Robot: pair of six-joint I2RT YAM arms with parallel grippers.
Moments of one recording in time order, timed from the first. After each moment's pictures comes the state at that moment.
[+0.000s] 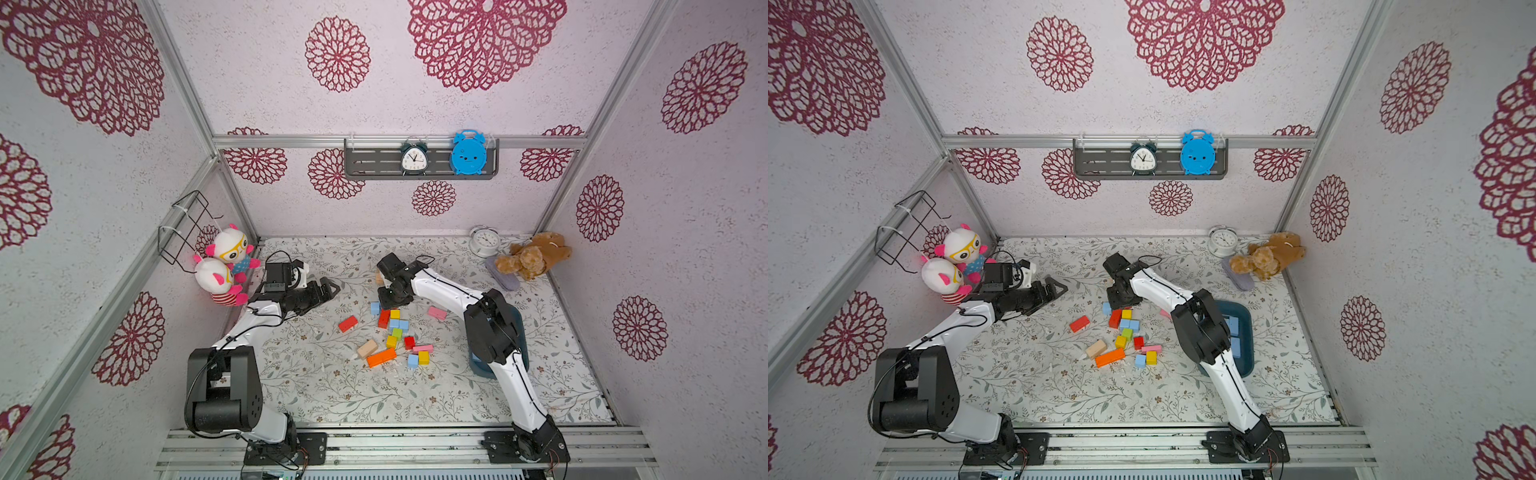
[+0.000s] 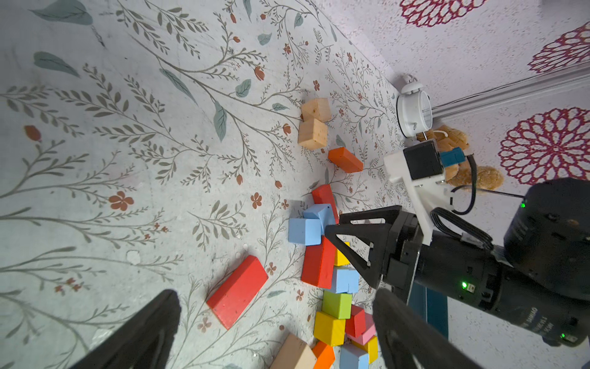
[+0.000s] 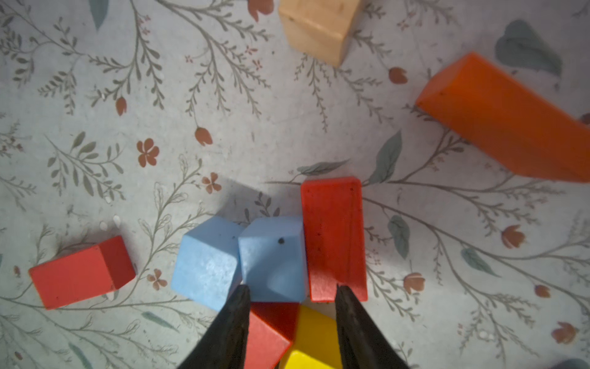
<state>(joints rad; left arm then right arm) 0.04 1.52 0.96 -0.31 0.56 -0.41 0.73 2.32 1.99 -0.84 -0.01 0.38</state>
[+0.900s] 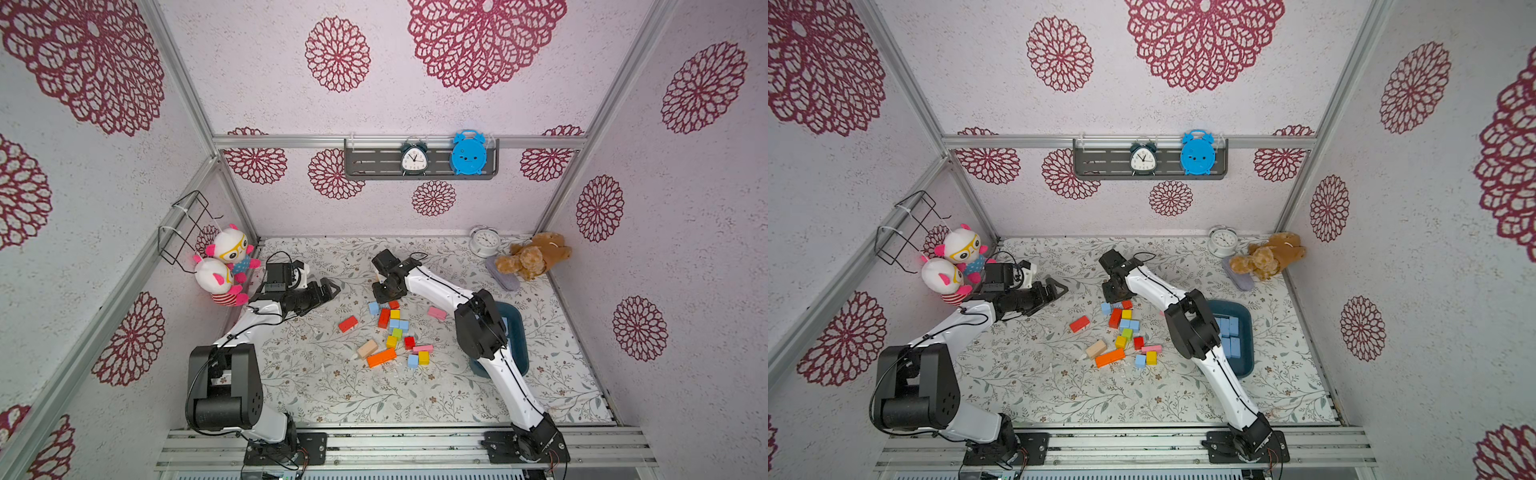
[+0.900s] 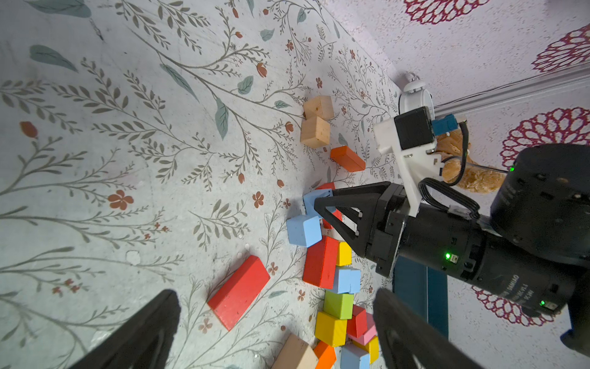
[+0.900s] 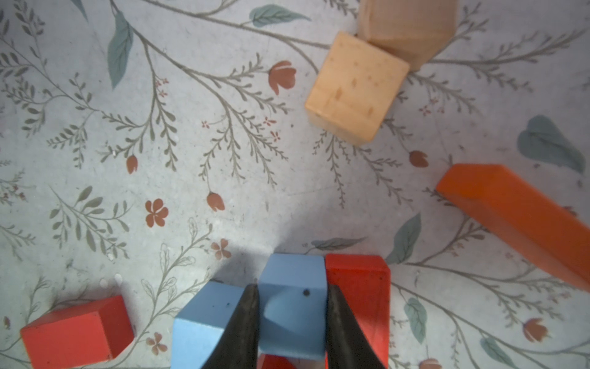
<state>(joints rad) 0.04 1.53 0.96 -0.31 0.56 -0.41 0.72 2.44 2.16 -0.85 0.00 0.33</state>
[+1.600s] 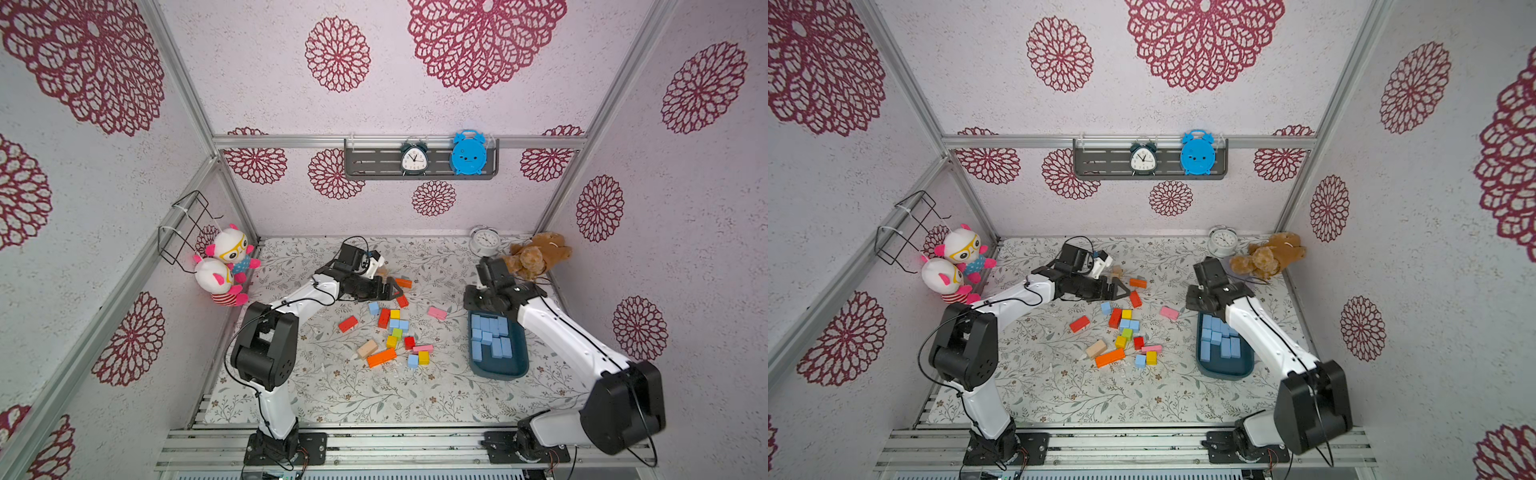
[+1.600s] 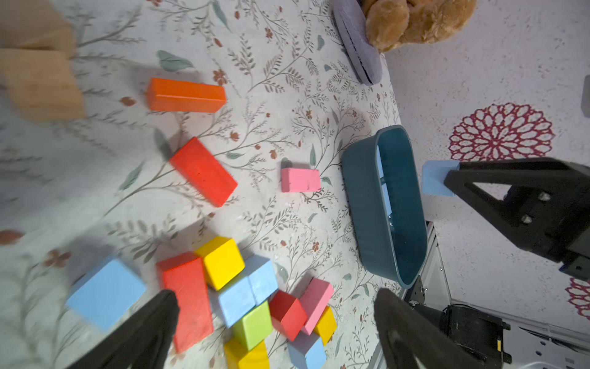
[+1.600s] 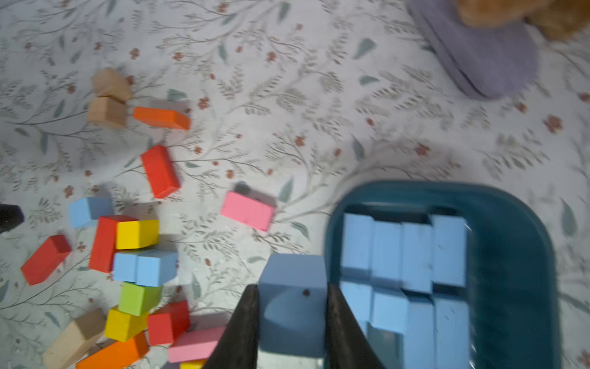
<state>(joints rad) -0.42 1.89 1.40 -0.43 0.61 -0.29 0.35 1.32 1.05 -0.72 0.11 0.47</state>
